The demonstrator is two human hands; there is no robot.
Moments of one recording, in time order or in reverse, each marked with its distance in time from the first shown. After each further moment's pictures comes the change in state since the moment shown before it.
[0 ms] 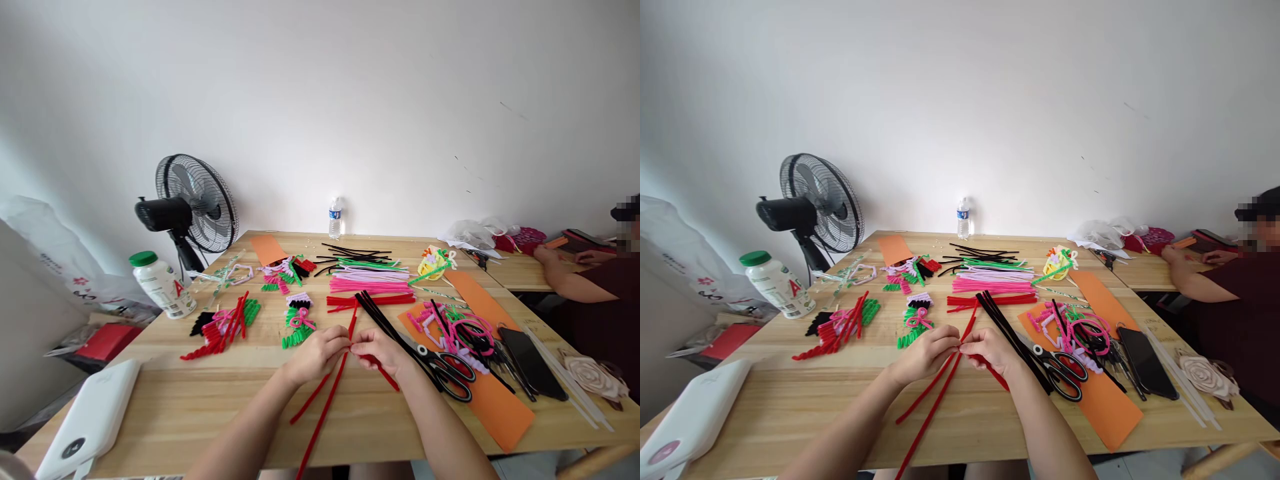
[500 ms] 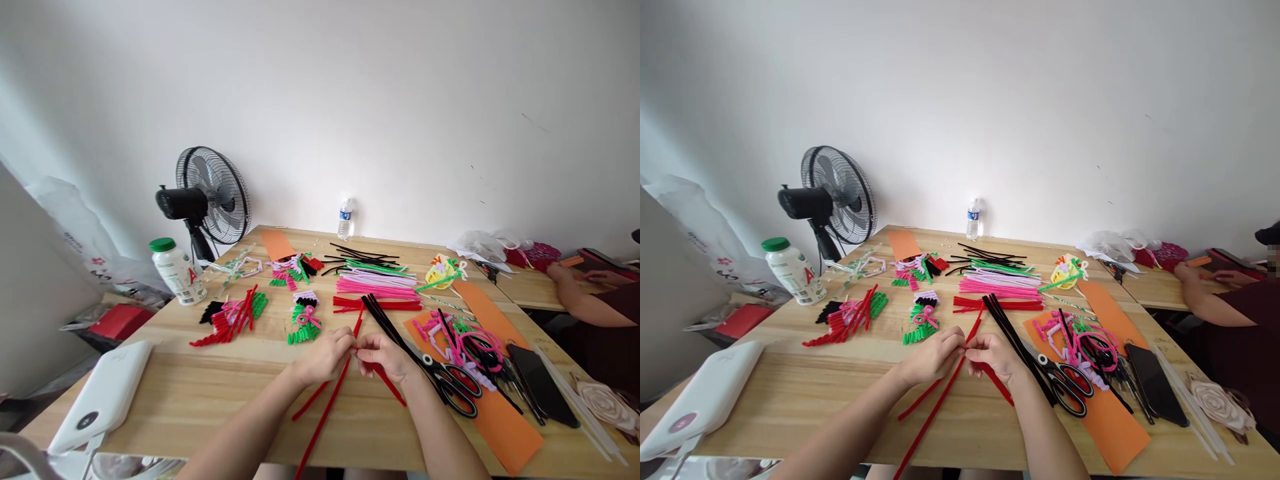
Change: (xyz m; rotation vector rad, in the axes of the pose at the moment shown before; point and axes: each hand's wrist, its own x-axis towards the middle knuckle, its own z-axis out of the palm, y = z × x) left_hand 0.003 0.002 0.007 0.121 0.039 0.023; right_hand -0.001 0.004 -0.003 -0.037 -0.092 -0.070
